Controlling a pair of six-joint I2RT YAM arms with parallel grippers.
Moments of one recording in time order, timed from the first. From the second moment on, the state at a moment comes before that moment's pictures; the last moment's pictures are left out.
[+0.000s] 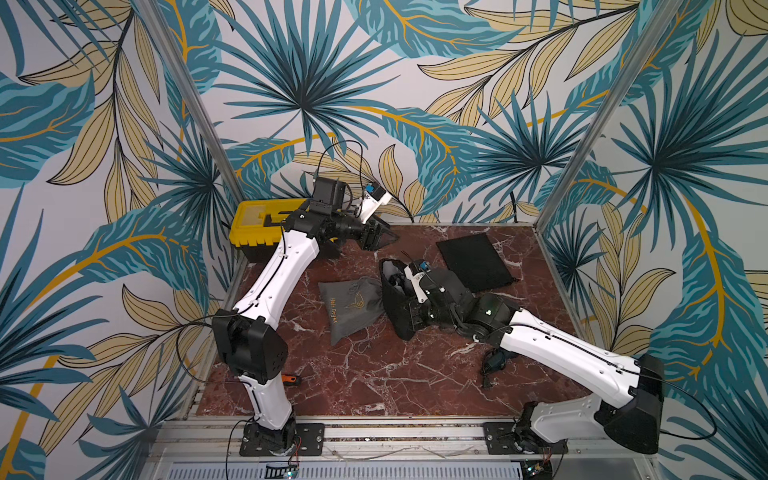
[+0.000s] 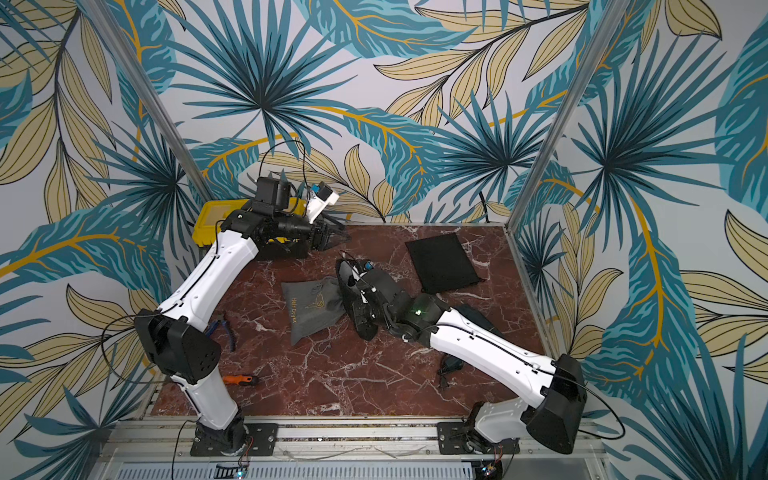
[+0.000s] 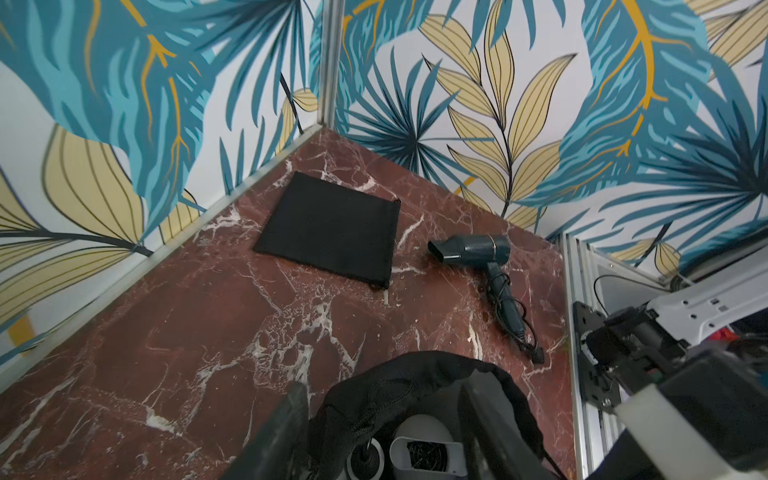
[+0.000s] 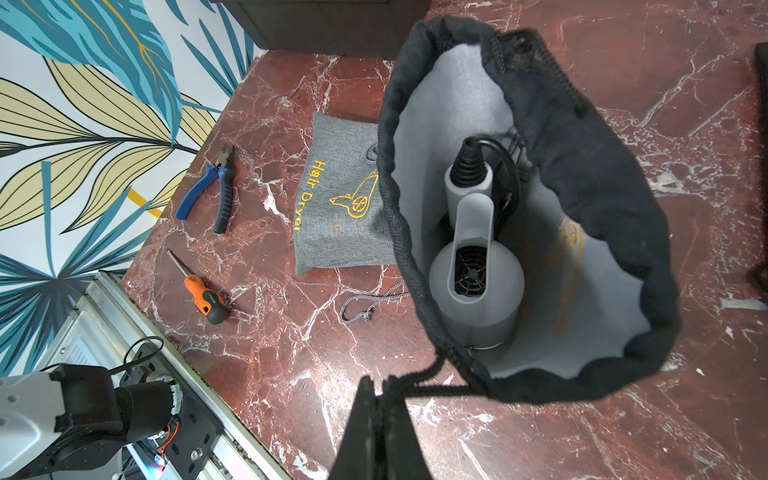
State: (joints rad) left arm -0.31 1.81 1.89 -0.76 0.87 0.29; right arm 0.90 1.36 1.24 -0.61 0.10 0.50
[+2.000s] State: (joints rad) left arm -0.52 1.88 1.86 -0.81 0.47 0.88; right arm 0.90 1.33 1.20 -0.59 0.10 0.51
